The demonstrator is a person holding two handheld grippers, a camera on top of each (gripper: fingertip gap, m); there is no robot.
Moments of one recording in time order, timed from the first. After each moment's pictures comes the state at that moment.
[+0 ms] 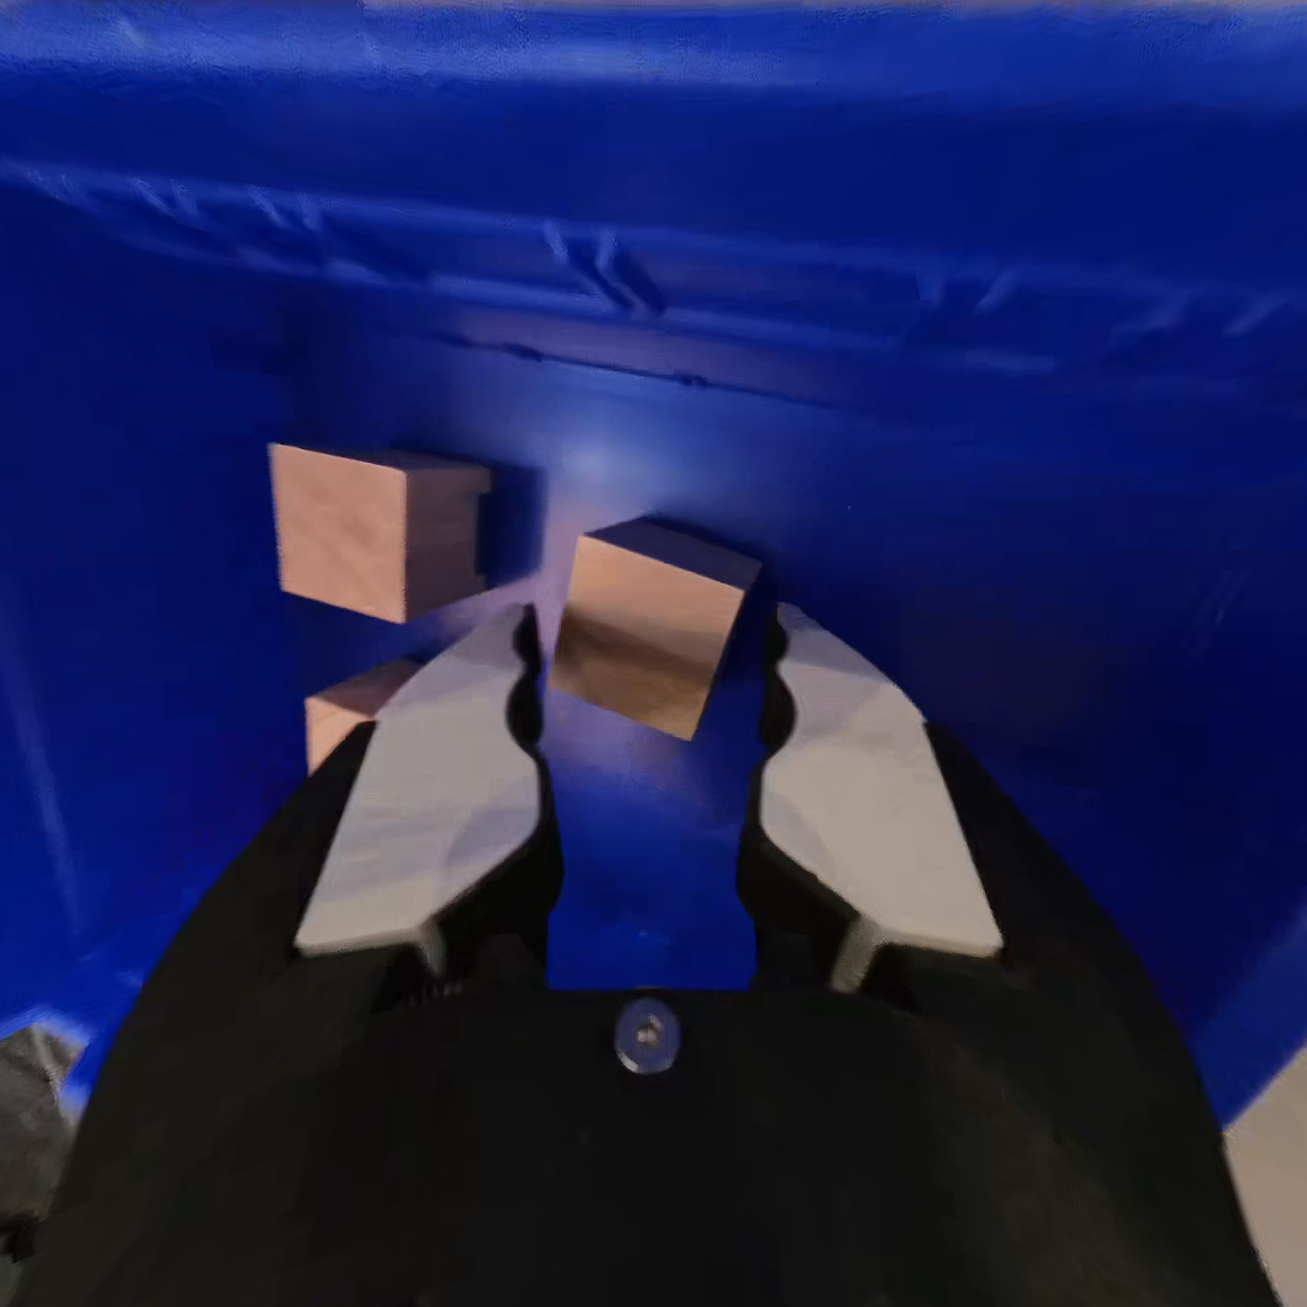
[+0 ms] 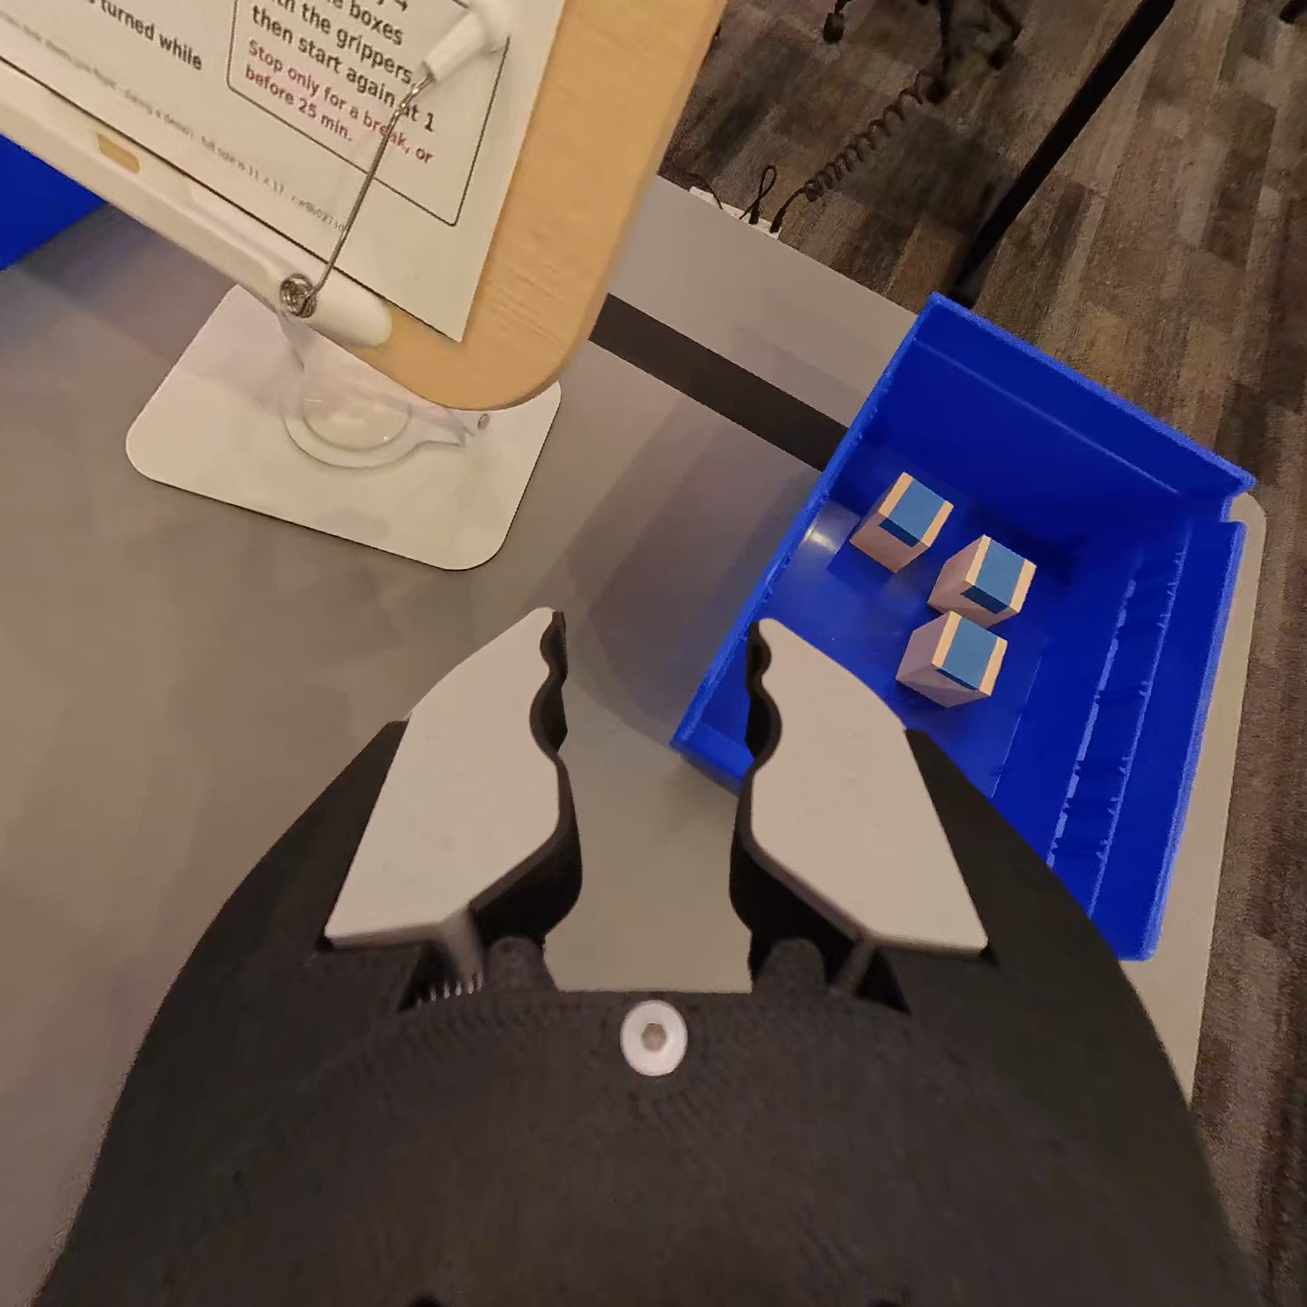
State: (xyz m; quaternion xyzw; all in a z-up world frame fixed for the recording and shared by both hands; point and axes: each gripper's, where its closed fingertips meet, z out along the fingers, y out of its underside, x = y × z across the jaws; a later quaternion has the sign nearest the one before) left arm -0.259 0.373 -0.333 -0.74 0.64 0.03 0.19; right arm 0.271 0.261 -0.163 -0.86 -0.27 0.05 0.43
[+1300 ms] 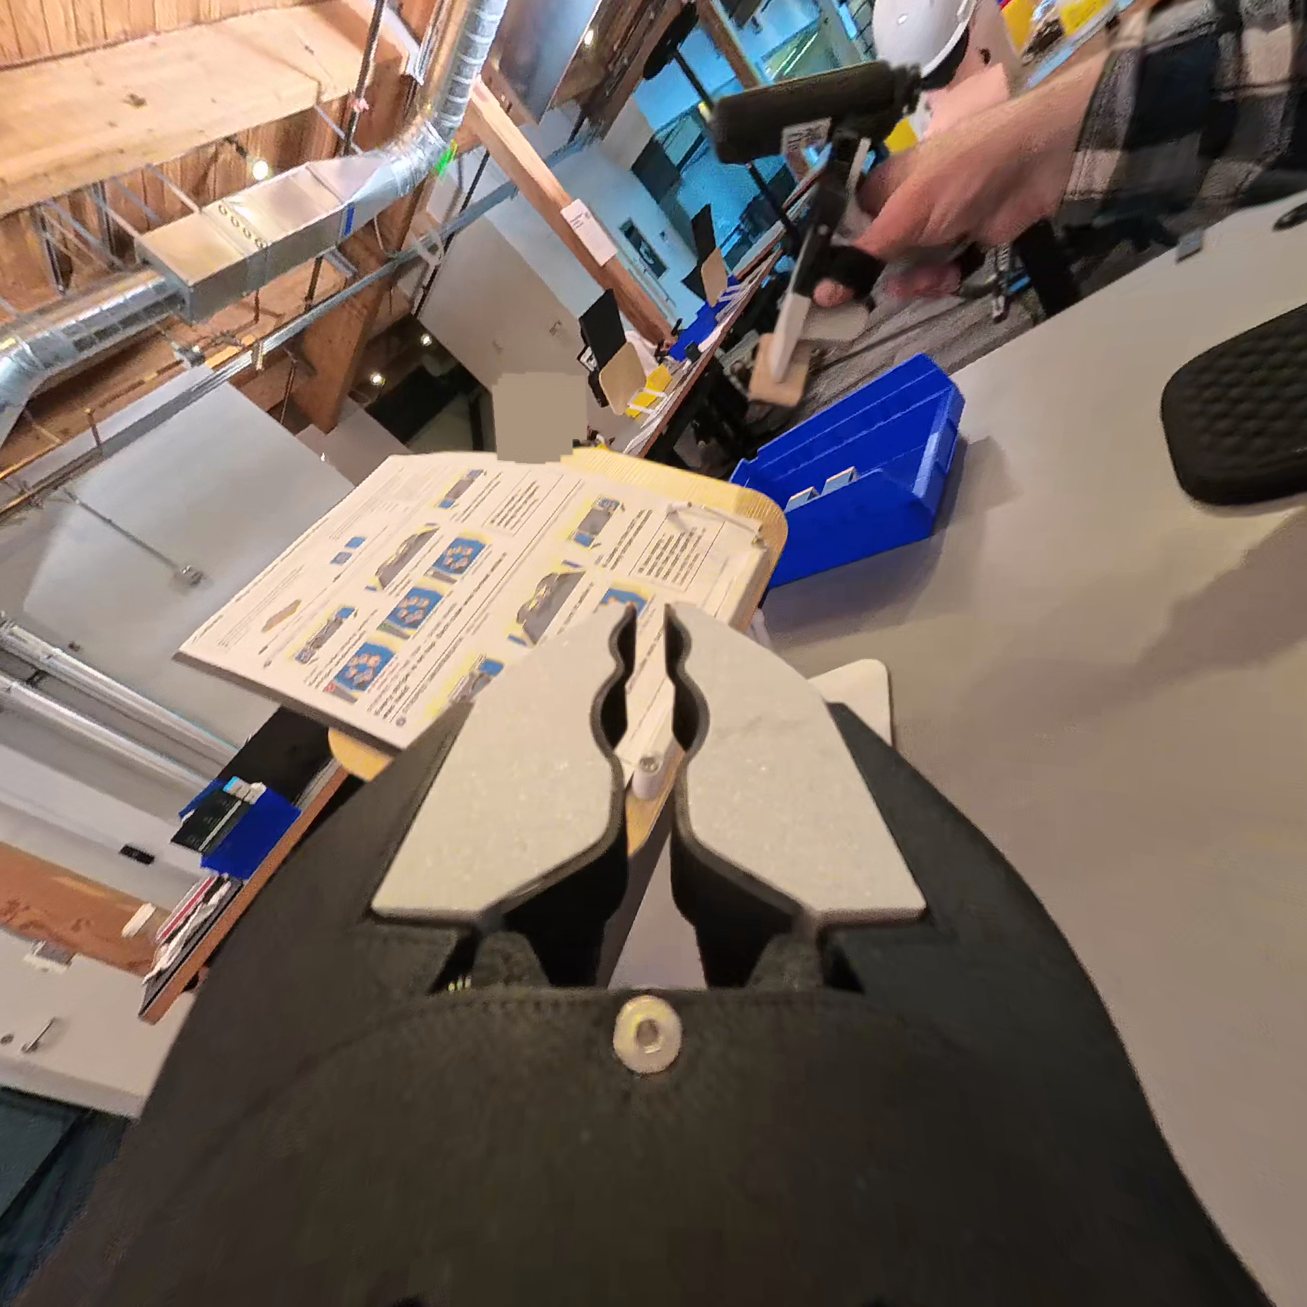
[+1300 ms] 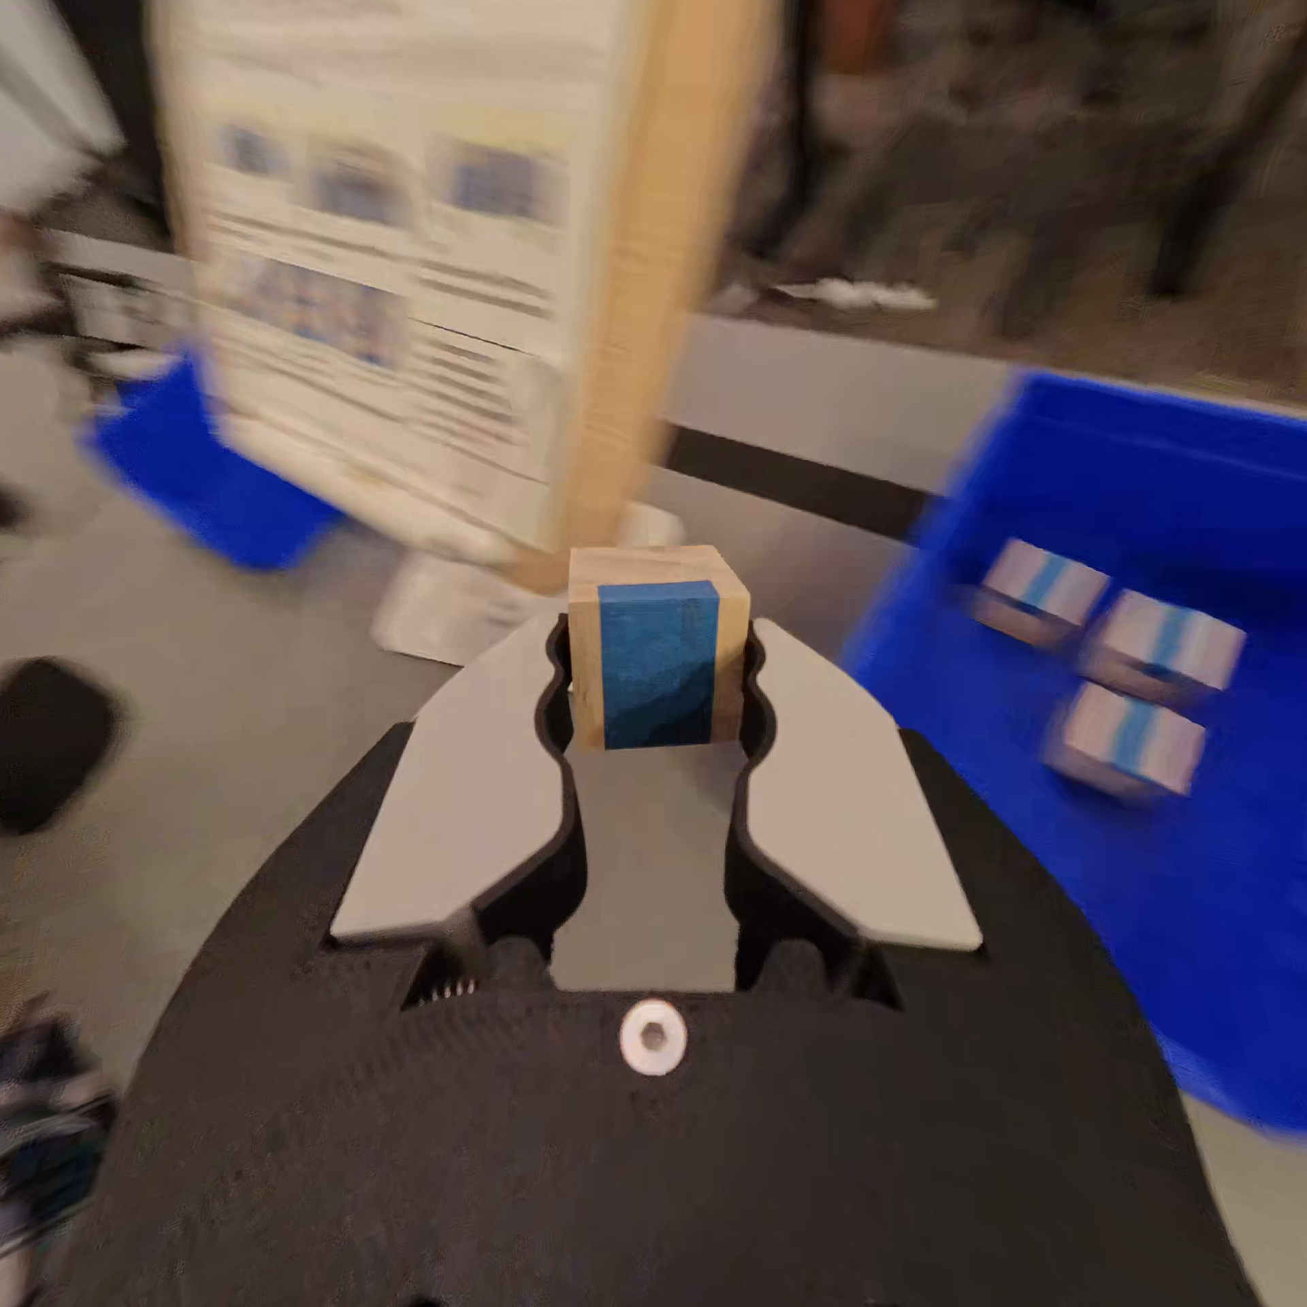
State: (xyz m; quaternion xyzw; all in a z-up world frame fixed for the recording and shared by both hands) left arm -0.081 0.144 -0.055 -0.46 0.53 -0.08 0.71; right arm 0.249 0.285 -0.114 -0.84 -0.20 0.24 0.44
